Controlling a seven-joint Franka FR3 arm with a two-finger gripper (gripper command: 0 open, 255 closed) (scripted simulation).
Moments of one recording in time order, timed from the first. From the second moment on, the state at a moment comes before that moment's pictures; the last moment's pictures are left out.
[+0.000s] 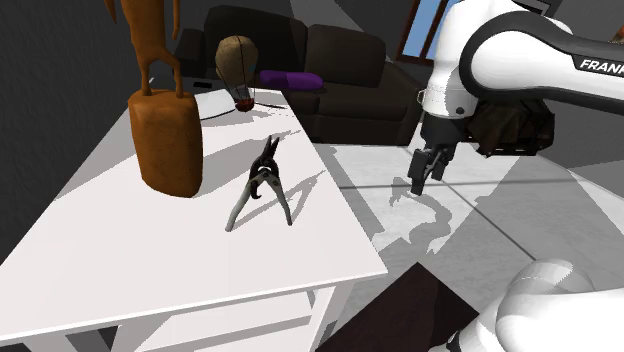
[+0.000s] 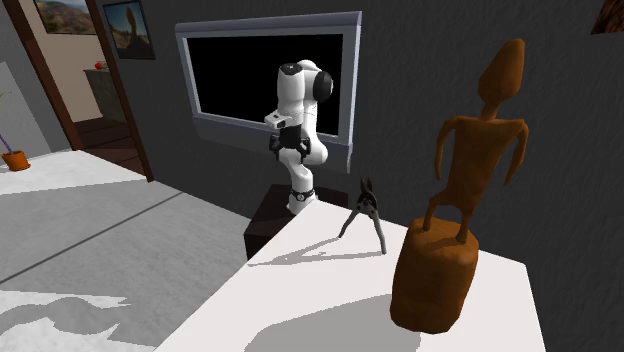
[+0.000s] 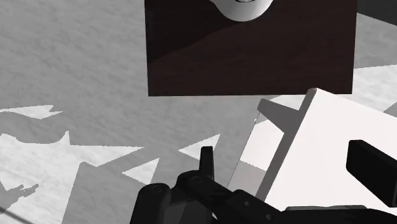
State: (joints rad) arm -0.02 -0.74 0.07 -2.35 -0.04 1.44 -0.01
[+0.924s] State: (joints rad) arm 0.12 -0.54 0.09 -2.31 0.07 1.84 -0.21
